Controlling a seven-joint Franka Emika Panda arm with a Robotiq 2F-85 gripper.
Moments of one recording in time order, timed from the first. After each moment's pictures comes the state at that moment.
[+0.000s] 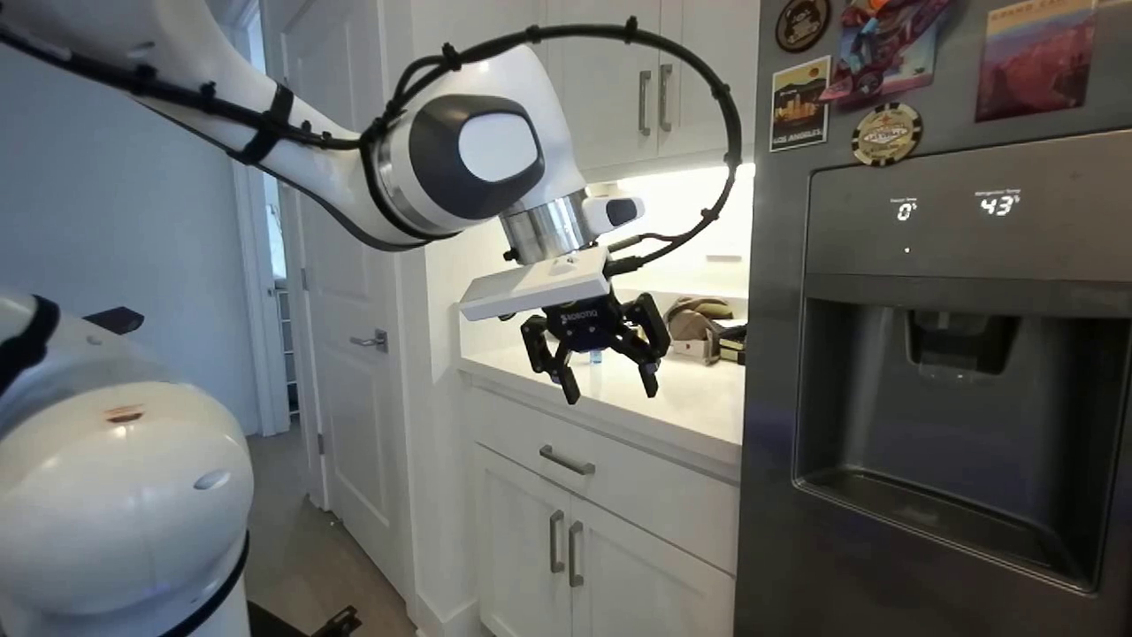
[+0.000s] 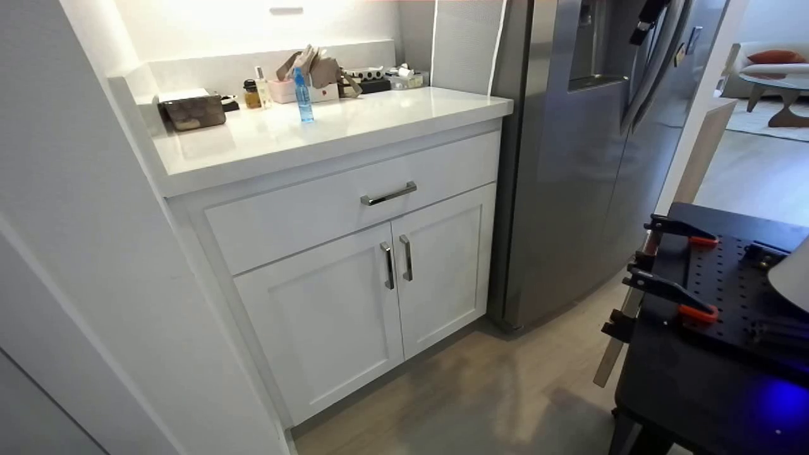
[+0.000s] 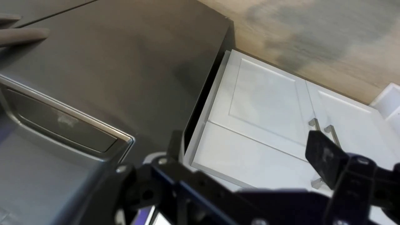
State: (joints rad) arm -0.28 -0.83 -0.29 -2.82 -0.40 2.36 -0.31
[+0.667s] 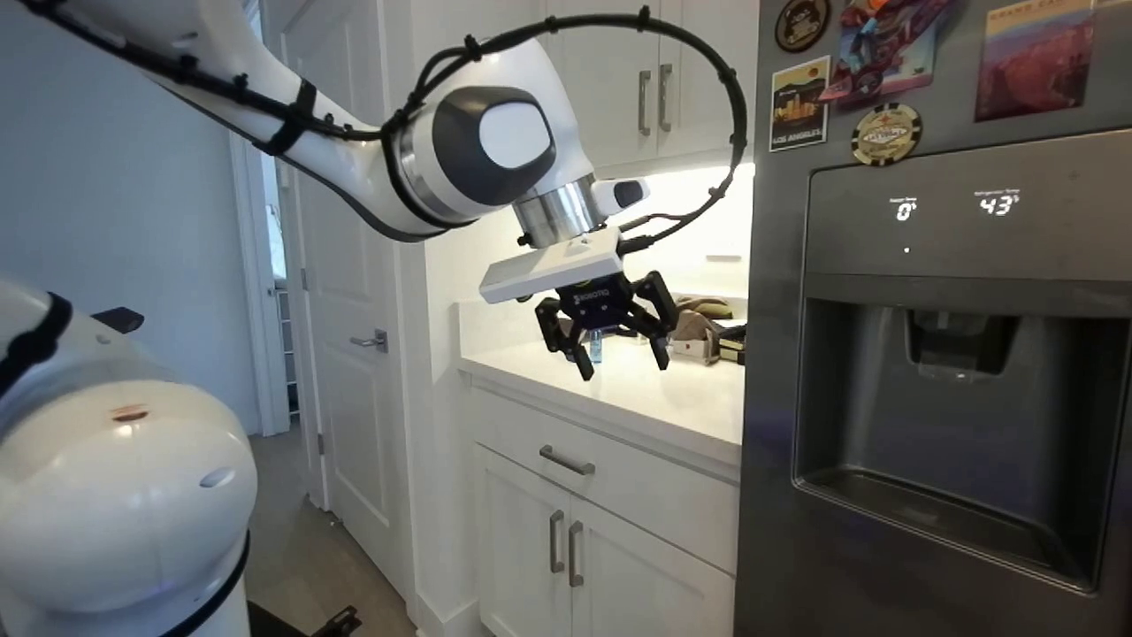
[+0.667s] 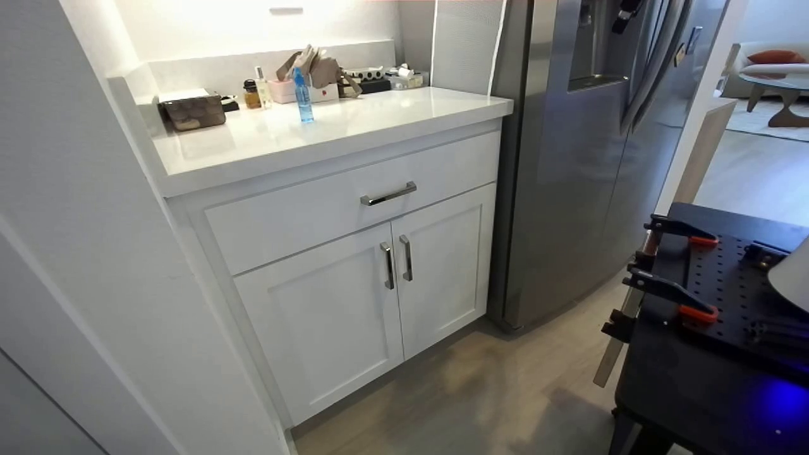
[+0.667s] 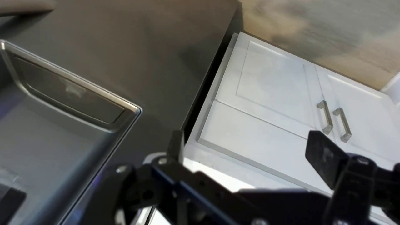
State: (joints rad) arm -0.26 -0.75 -0.26 -2.75 -0.39 2.42 -0.29
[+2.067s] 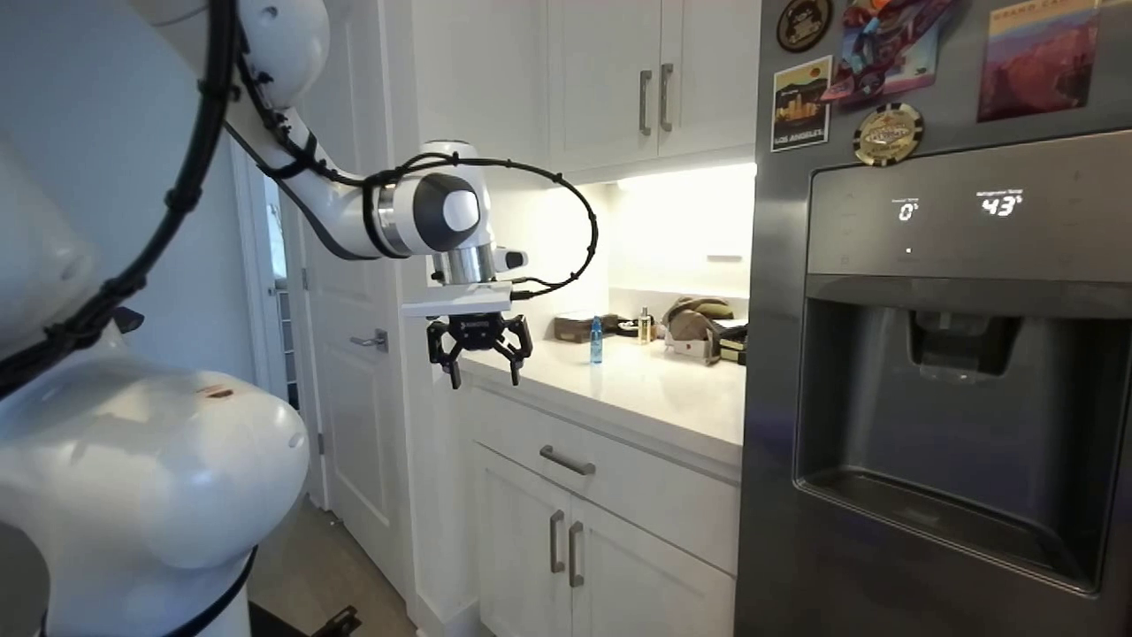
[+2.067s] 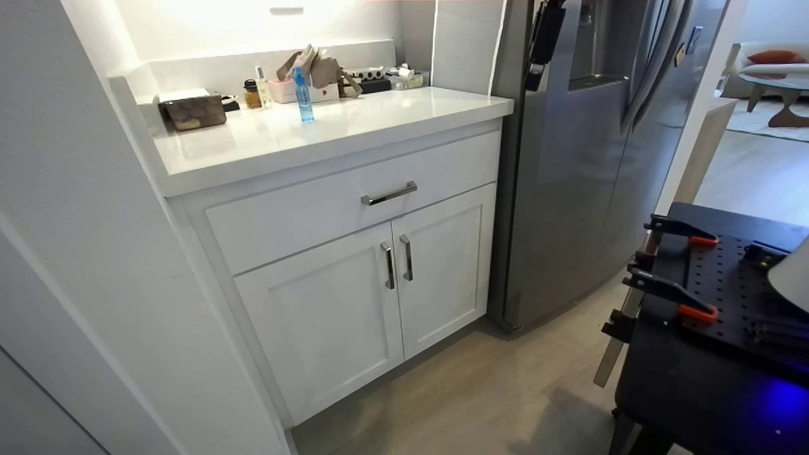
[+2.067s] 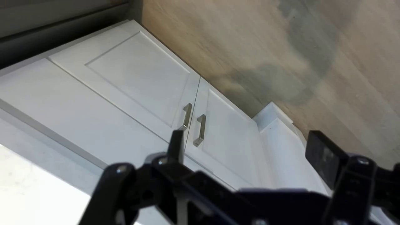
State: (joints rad) arm 0.11 -0.45 -0.04 -2.65 -0.08 2.40 -0.27
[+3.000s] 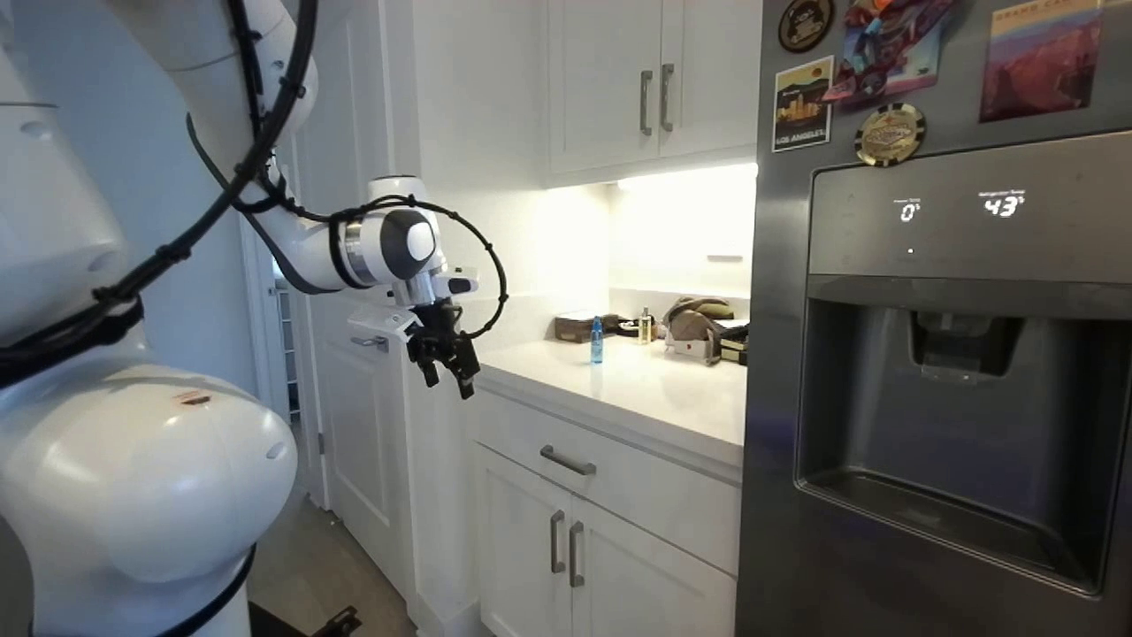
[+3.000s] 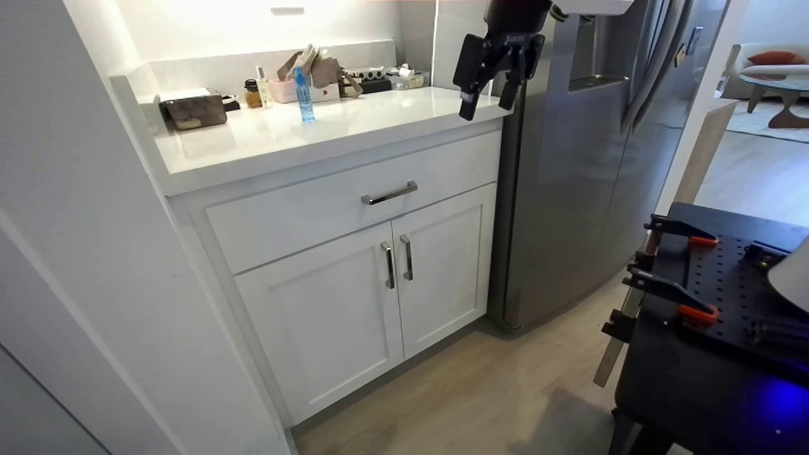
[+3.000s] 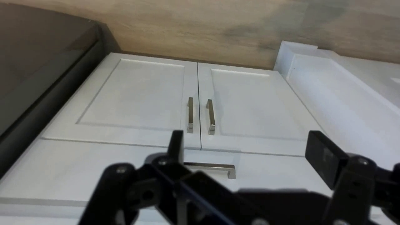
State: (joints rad) arm -0.01 -0.30 0.30 -2.62 -0.04 2.58 0.53
